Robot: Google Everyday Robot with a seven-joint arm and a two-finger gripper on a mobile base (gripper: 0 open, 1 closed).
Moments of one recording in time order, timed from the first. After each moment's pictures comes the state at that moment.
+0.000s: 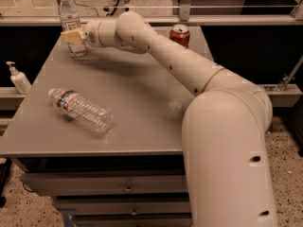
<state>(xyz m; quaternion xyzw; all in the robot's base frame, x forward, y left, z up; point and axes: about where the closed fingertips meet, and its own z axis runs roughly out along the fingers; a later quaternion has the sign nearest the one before) 0.805 0.259 0.899 -0.37 0.67 0.36 0.53</state>
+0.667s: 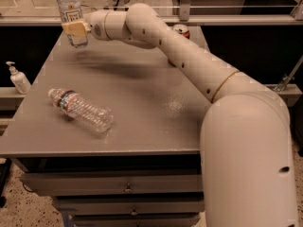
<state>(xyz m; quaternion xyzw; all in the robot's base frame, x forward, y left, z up) 0.787 0.241 0.939 -0.38 0.64 0.37 0.55</state>
